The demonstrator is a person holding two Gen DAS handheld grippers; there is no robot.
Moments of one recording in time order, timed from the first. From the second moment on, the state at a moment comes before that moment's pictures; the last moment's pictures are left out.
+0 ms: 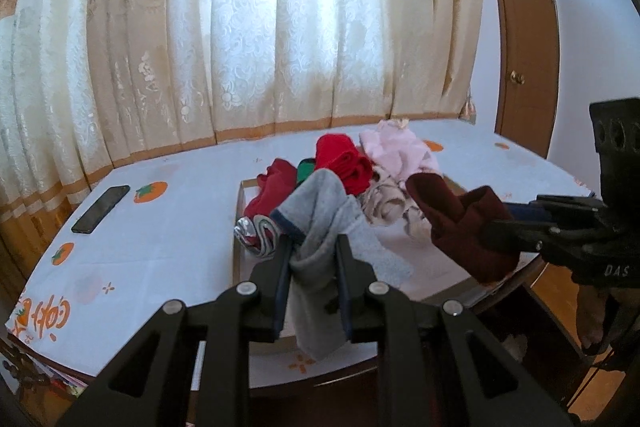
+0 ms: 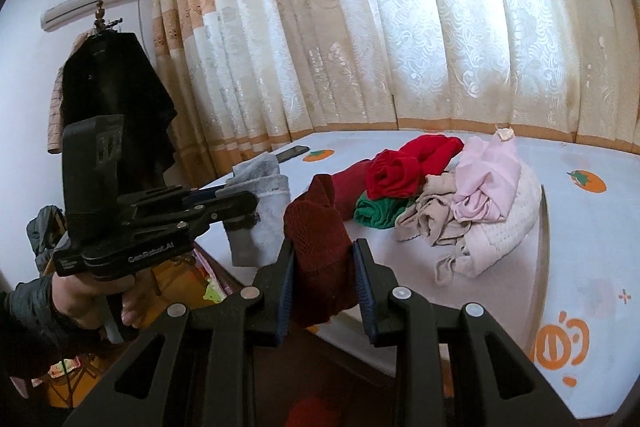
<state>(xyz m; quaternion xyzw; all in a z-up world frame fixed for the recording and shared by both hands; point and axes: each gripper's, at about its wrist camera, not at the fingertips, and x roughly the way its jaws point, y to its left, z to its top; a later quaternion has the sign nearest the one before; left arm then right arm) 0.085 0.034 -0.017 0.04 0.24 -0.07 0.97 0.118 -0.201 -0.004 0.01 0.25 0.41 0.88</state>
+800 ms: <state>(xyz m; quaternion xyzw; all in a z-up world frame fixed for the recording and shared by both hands) 0.151 0.048 -0.038 0.02 0.35 -0.07 0.94 0.182 -0.144 -0.038 0.00 0.34 0.37 0.87</state>
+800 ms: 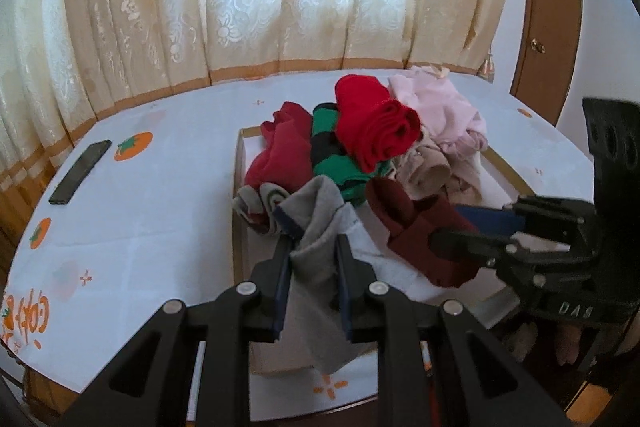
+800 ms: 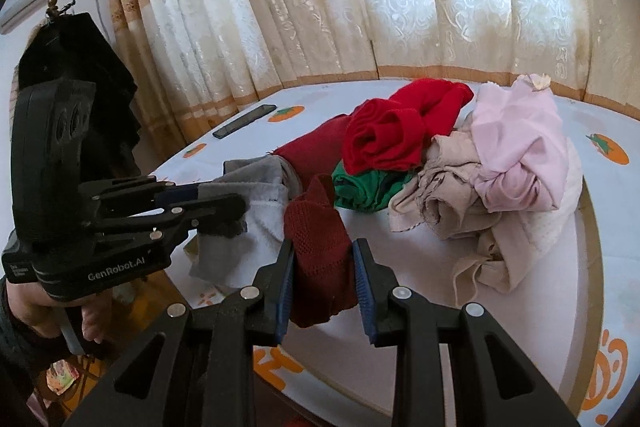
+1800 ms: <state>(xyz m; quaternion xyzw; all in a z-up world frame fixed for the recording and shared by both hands) 0.143 0.049 -0.050 0.04 0.34 -0.05 0.94 0.192 -0.136 -0.053 0.00 0.36 0.34 0.87</state>
